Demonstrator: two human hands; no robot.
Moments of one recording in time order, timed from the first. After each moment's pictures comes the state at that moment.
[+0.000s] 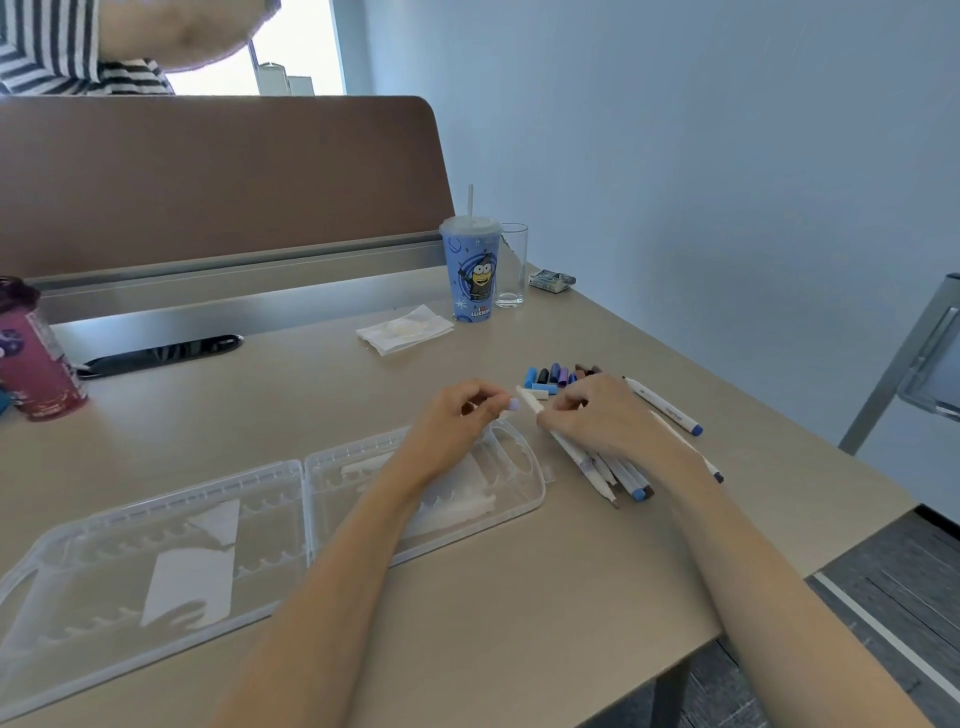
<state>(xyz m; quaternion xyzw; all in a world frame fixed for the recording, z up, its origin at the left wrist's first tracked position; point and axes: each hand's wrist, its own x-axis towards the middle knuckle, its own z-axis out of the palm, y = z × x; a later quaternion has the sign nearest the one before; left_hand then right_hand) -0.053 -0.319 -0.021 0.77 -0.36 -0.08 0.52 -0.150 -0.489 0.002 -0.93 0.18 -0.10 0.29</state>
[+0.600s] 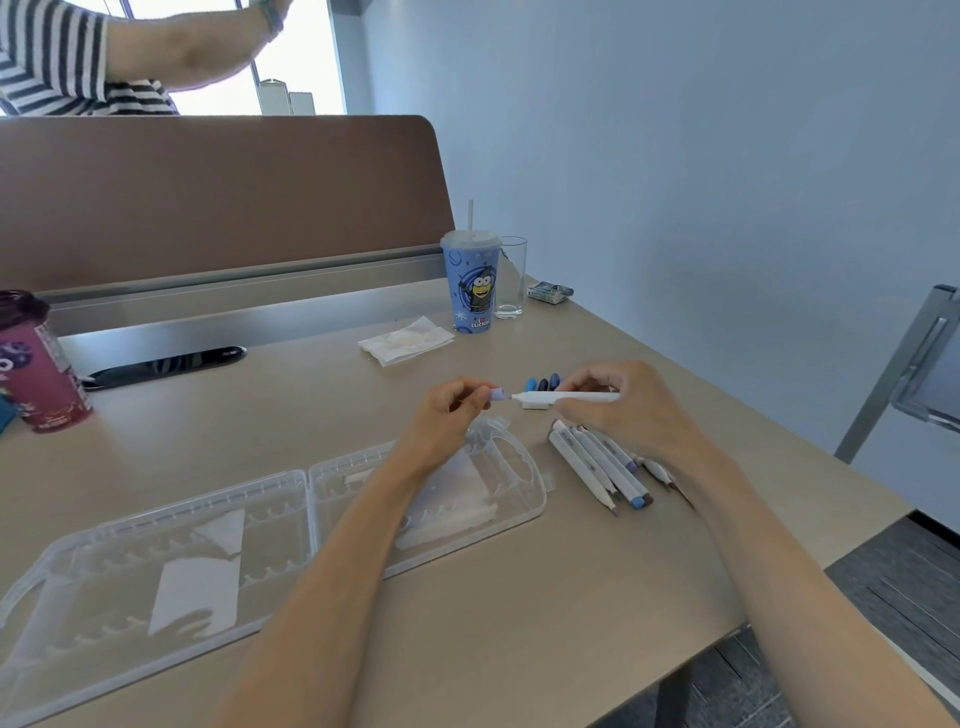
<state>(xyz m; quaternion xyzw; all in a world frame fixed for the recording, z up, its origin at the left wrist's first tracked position) -0.049 -0.316 -0.012 0.74 -0.32 -0.09 0.59 -0.176 -0.488 0.029 -0.89 0.10 -0.22 0.39</state>
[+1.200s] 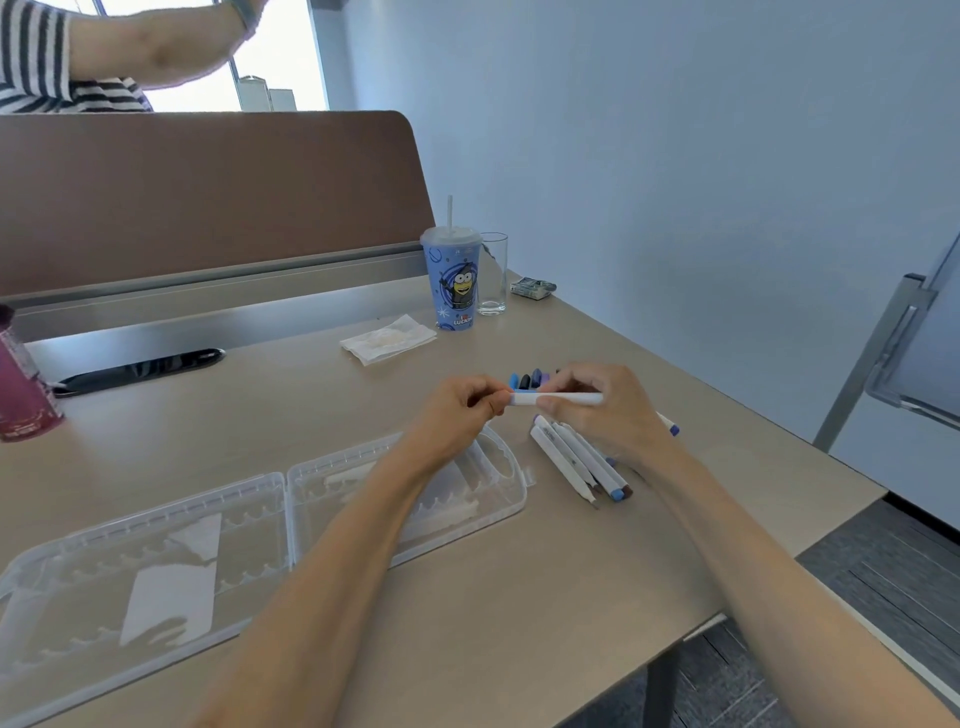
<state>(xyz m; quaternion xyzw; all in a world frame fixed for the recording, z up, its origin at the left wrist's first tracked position) -0.054 -0.342 -0.007 0.76 -0.40 -0.08 0.50 -0.178 -0.490 0.016 -0.87 0.07 -0.26 0.41</state>
